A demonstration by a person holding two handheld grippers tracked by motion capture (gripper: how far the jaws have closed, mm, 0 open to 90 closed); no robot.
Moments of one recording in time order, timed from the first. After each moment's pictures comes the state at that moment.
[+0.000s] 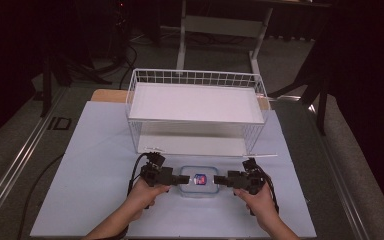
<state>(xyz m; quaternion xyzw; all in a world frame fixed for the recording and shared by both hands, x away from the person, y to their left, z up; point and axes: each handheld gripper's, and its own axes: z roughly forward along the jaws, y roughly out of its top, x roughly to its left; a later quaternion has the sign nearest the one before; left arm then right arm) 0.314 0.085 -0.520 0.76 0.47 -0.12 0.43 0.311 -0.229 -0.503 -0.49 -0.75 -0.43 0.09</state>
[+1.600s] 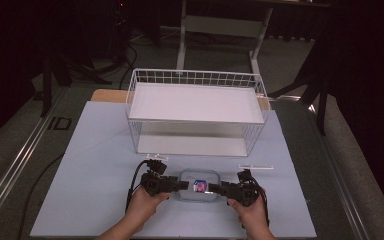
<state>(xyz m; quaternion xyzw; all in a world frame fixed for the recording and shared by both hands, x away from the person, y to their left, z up) 0.288 0.082 -0.507 0.76 0.48 -0.09 0.43 0.279 -0.213 -0.513 -0.52 -0.73 -0.45 0.08</state>
